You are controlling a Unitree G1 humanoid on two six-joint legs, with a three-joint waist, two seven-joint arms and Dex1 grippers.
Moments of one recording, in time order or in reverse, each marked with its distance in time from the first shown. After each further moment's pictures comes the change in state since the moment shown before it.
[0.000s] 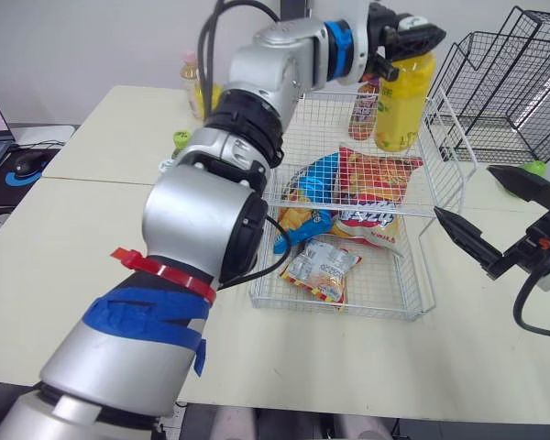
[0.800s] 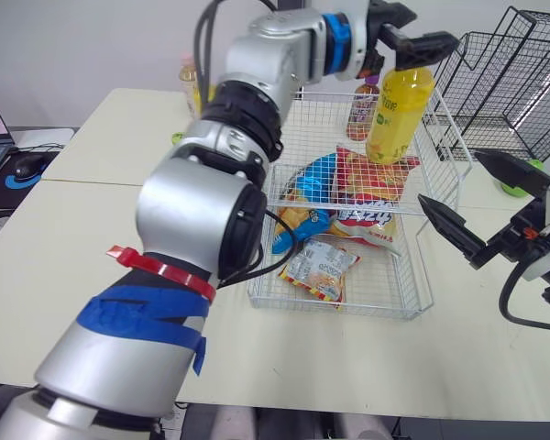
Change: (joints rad) left arm -0.030 0.072 0.062 -0.016 0.081 0.020 -0.142; right arm -0.124 -0.046 0.111 0.005 0.042 -0.017 -0.101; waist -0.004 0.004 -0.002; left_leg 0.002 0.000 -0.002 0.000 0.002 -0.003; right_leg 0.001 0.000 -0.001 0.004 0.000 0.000
